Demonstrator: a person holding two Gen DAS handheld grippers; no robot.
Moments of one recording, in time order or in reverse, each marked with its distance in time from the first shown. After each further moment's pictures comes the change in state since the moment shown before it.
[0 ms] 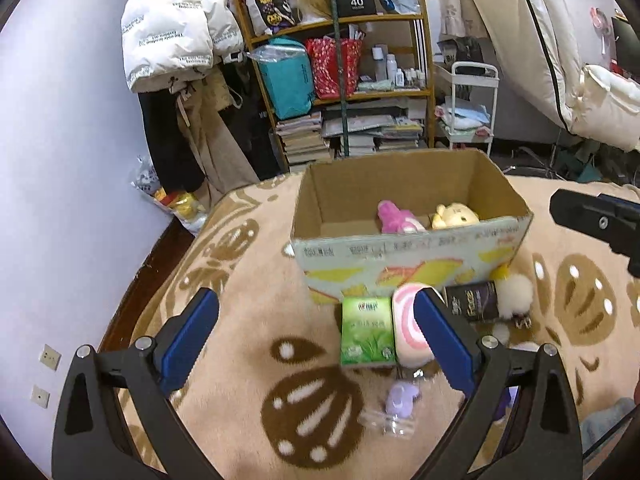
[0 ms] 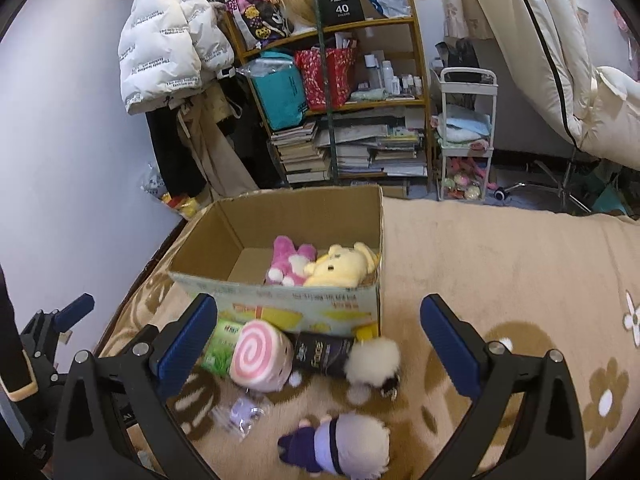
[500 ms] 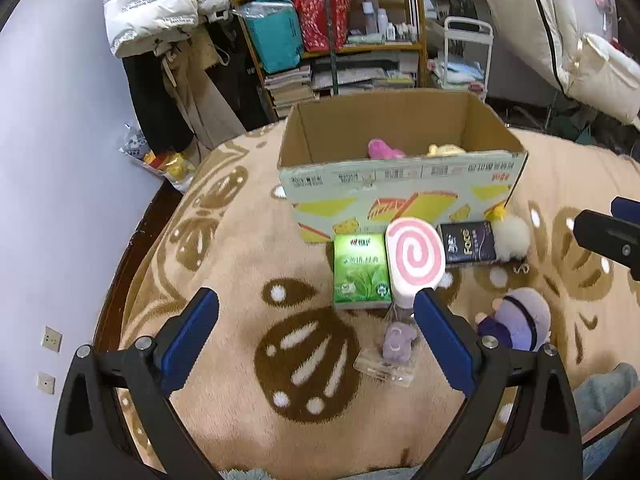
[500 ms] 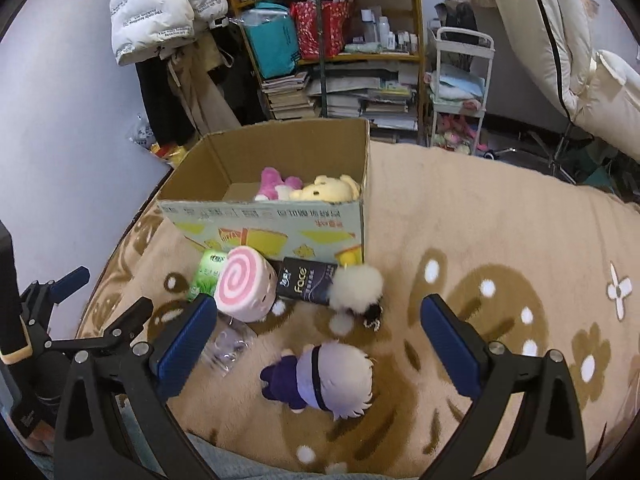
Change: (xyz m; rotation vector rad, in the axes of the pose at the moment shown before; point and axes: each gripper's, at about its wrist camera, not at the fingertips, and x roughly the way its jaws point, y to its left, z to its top) left arm 0.010 -0.003 -0.025 0.032 0.167 -0.027; right arm 0.001 -0.008 -0.029 -0.013 0.198 -0.035
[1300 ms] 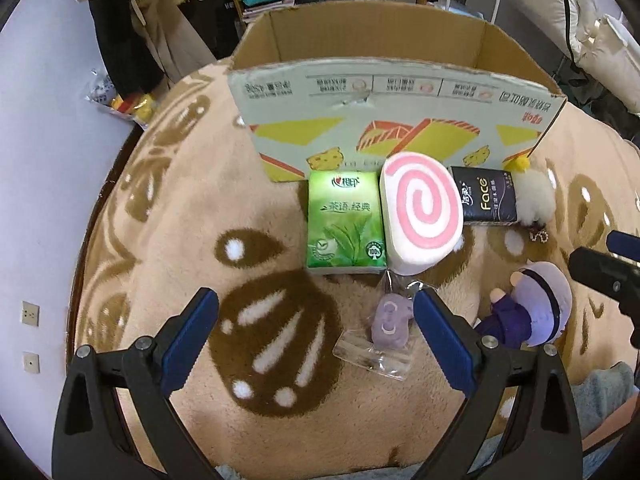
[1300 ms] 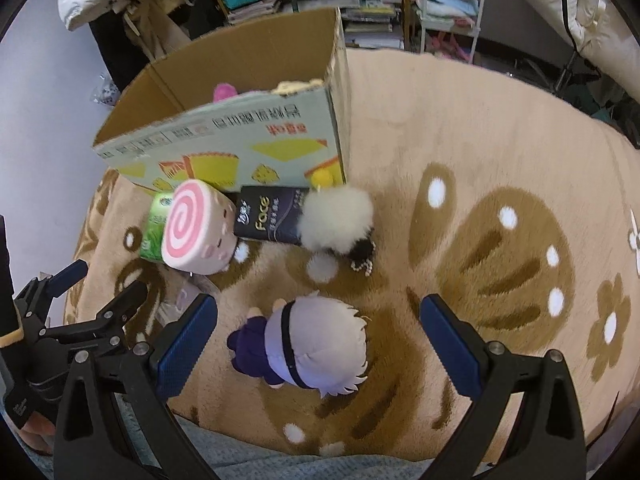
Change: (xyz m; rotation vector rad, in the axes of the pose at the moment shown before) left arm 0.073 -0.010 -0.005 -0.023 0.228 -0.089; right arm 0.069 -0.020 -0.017 0.087 0.275 -0.037
